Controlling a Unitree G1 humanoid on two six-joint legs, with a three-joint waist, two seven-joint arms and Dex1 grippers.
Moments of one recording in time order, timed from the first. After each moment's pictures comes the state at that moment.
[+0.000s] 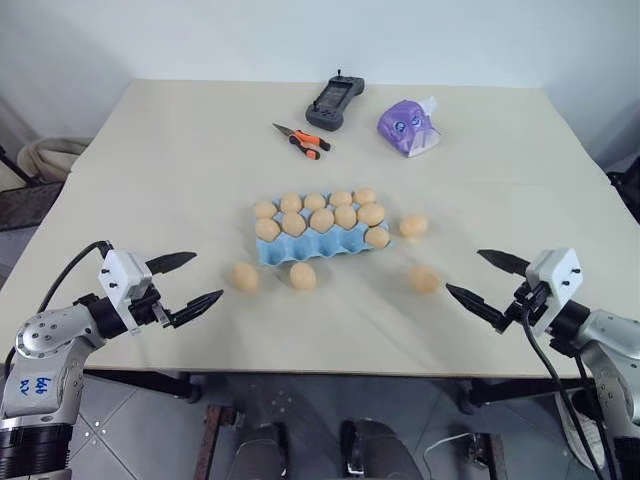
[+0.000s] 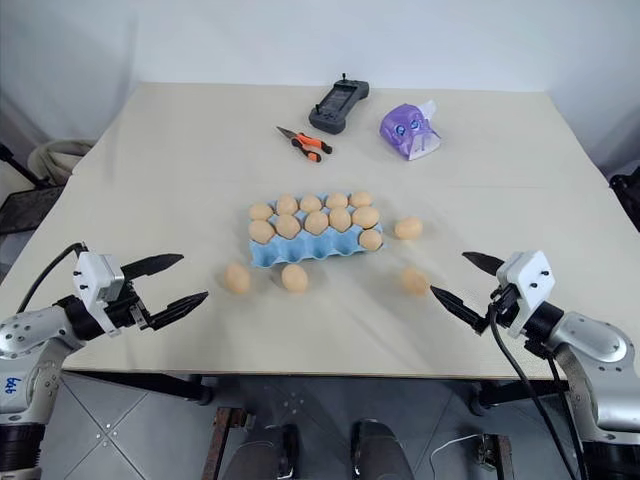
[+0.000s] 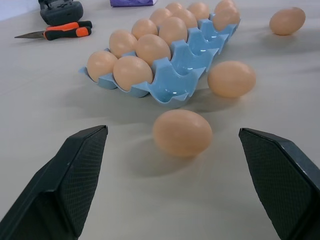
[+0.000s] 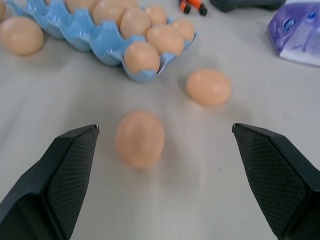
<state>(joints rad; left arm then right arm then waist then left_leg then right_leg) -0.07 0.70 0.31 -0.03 -0.43 0.08 -0.93 0.00 -0.71 -0.29 -0.16 0.45 0.16 0.87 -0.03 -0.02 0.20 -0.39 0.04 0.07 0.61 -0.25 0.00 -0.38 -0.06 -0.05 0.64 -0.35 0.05</state>
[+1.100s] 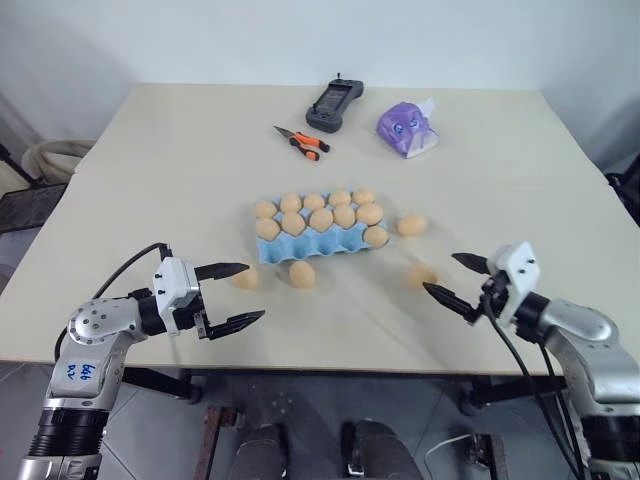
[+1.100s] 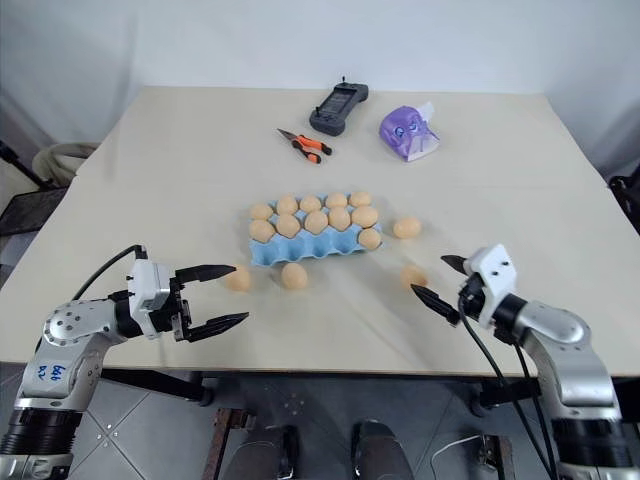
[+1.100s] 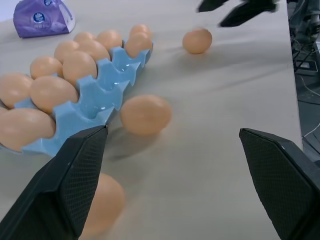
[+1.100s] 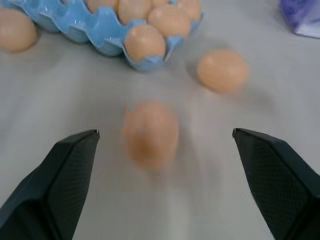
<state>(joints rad) -0.15 0.66 0.14 -0.07 -0.43 0.05 -1.07 -0.21 -0.65 -0.12 -0.04 0.35 0.31 0.81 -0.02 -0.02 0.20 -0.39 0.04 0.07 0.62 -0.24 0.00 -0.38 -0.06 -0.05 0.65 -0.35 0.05</state>
